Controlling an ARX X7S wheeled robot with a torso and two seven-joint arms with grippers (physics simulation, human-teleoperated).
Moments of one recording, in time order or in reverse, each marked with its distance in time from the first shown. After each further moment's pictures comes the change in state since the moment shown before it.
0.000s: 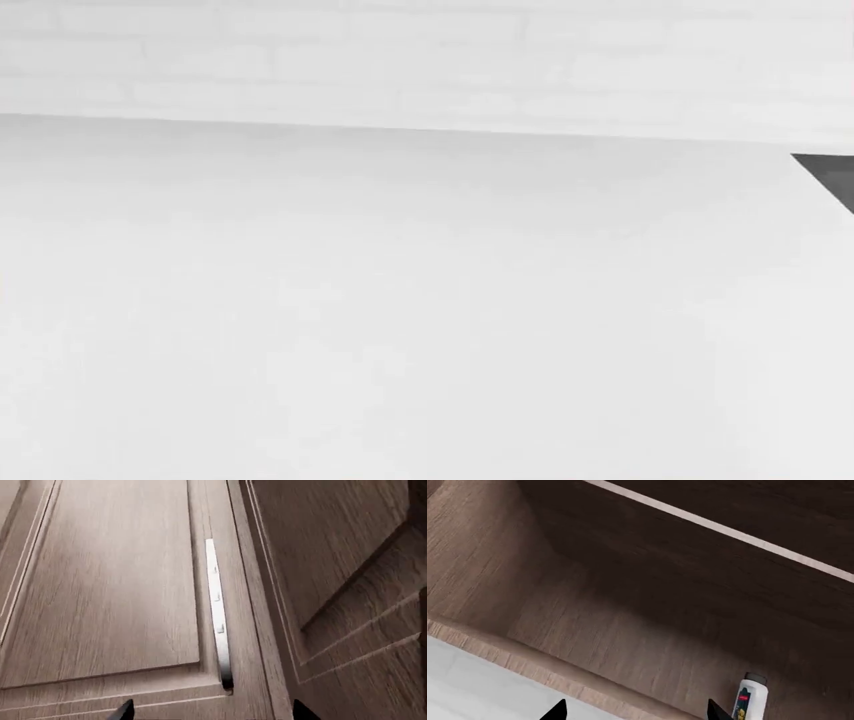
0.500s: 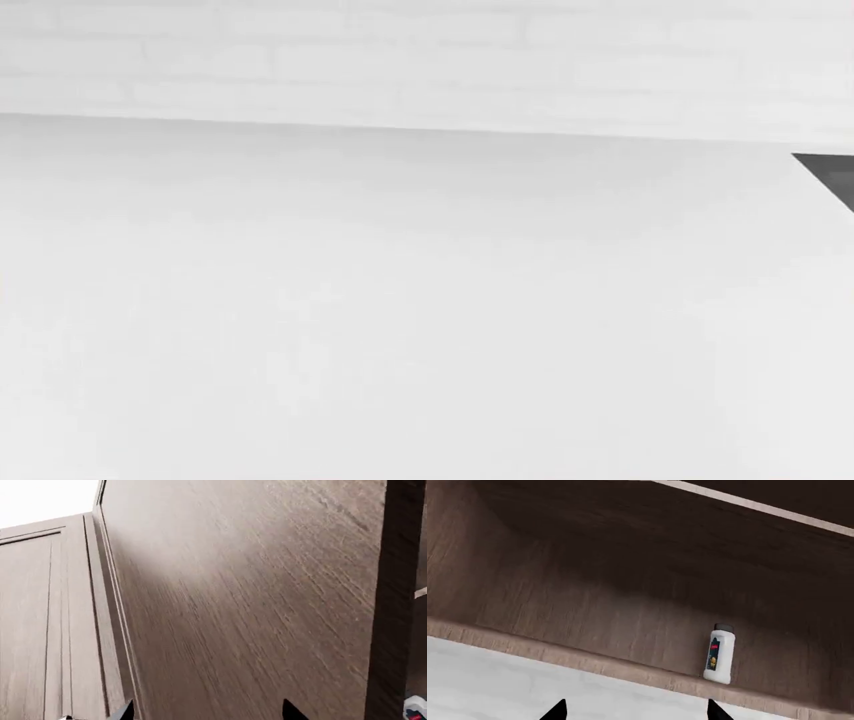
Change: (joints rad) left arm -0.600 0.308 0.441 -0.572 0.194 0.324 0.201; right arm -0.047 0.129 0.204 0.012 0.611 0.080 0.524
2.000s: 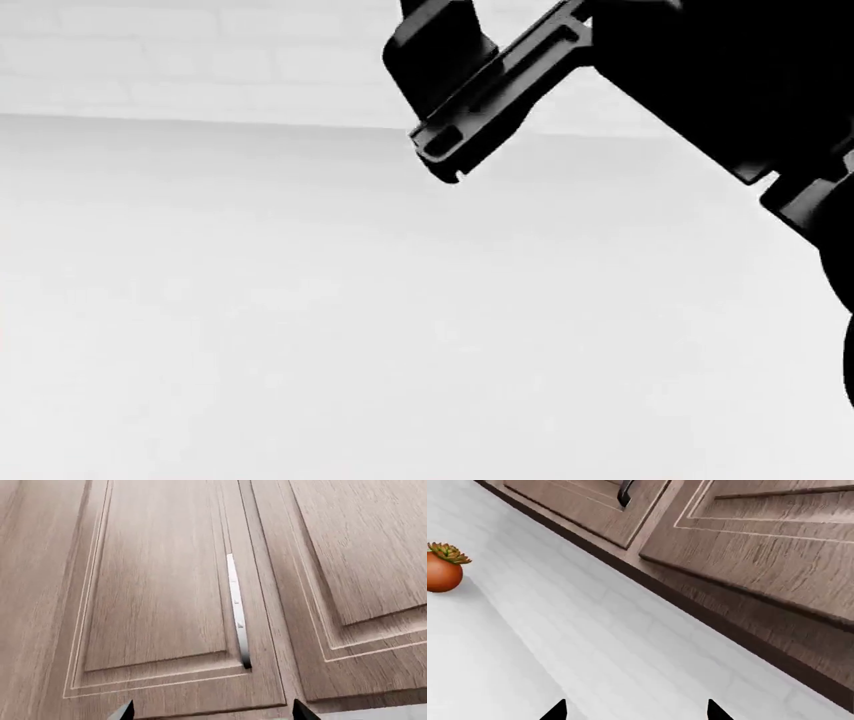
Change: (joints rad) left arm 0.646 -0.993 -0.322 0.827 -1.245 -0.009 -0.942; right arm 0.033 -0.229 -0.266 0.017 0.607 -0.058 0.245
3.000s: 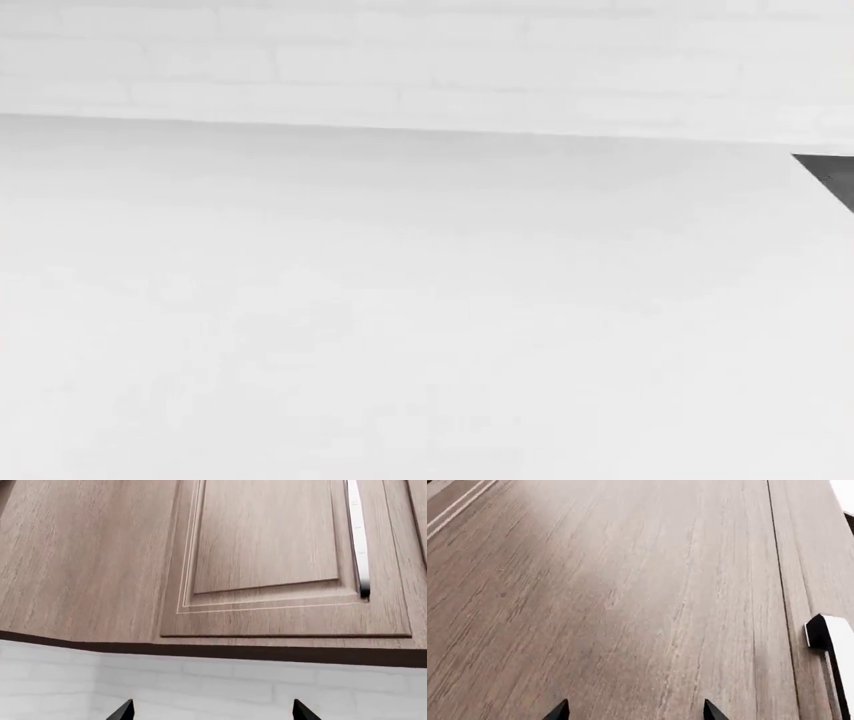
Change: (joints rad) left arm 1.379 0.100 -1.261 0.128 0.086 0.014 0.053; right arm 0.684 -0.373 -0.031 1.453 -1.801 -0.962 -0.803
